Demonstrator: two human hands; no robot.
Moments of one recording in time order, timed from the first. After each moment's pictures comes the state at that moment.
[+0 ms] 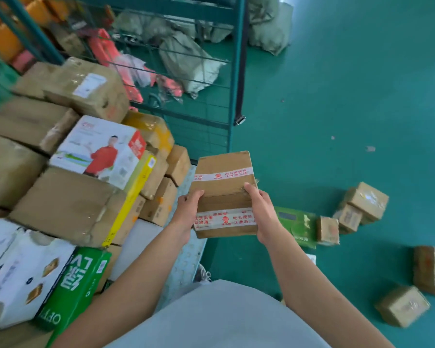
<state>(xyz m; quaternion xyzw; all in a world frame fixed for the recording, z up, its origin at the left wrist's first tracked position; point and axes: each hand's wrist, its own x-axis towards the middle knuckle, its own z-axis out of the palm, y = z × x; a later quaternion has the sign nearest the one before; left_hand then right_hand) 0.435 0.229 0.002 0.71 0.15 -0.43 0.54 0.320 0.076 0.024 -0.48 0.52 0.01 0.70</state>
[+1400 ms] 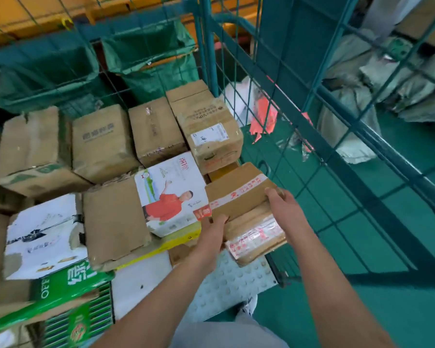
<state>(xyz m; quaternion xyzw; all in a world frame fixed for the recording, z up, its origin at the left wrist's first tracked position) 0.751 0.130 0.035 0.59 0.42 -0.17 0.66 0.834 -0.034 0.080 -0.81 0.19 0.24 0.50</state>
